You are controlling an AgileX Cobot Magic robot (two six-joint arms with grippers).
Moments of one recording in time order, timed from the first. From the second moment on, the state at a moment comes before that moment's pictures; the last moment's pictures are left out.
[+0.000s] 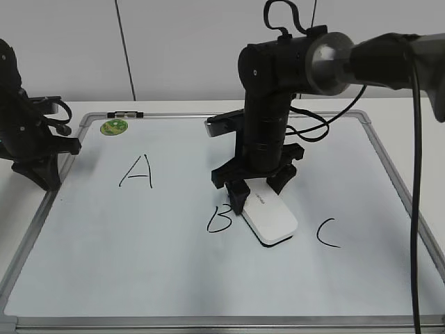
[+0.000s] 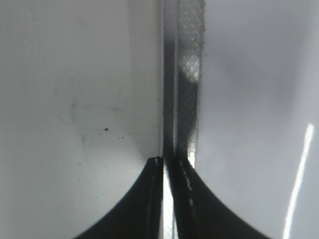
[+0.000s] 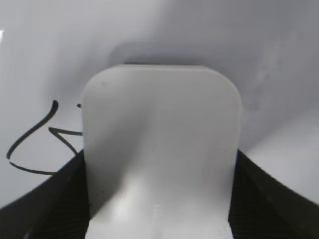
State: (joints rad) left arm -0.04 2.21 -1.59 -0.11 0.98 -0.02; right arm 0.51 2.28 -1.82 0.07 1.18 -0.01
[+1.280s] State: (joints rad) left arm -0.04 2.21 -1.59 -0.11 0.98 -0.02; right arm 0.75 2.31 -1.86 0.06 1.19 -0.01
